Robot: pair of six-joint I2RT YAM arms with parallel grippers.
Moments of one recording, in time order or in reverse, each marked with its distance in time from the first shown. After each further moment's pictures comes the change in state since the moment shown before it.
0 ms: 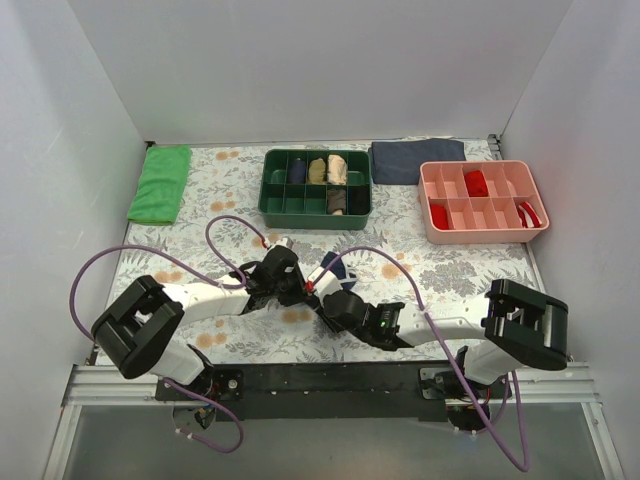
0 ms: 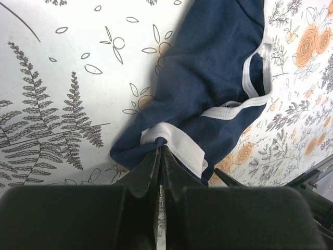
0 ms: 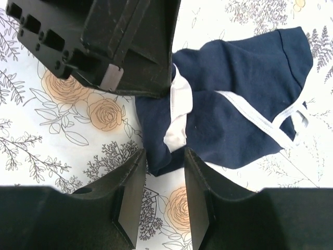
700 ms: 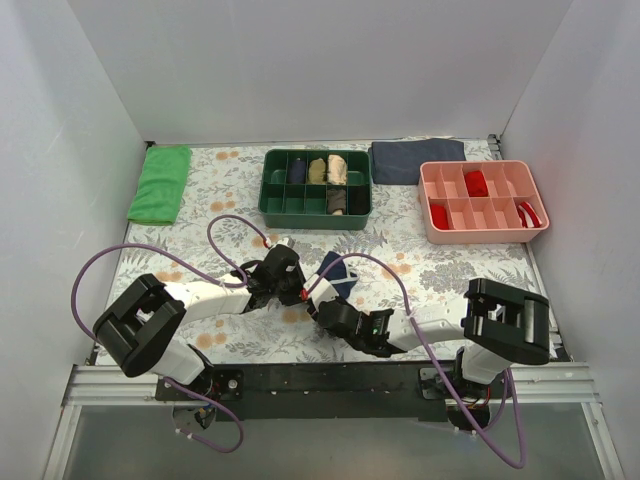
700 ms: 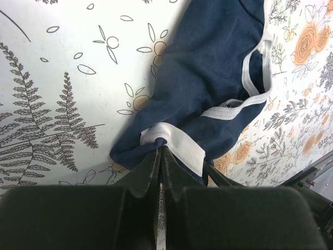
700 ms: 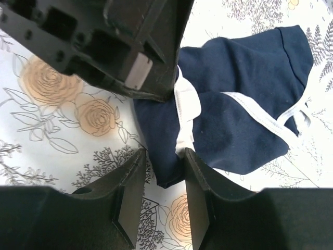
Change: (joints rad) left arm 0.000 0.014 0.013 -0.003 0.018 -0.004; right arm 0.050 0.088 -0.005 0.076 0.117 -0.018
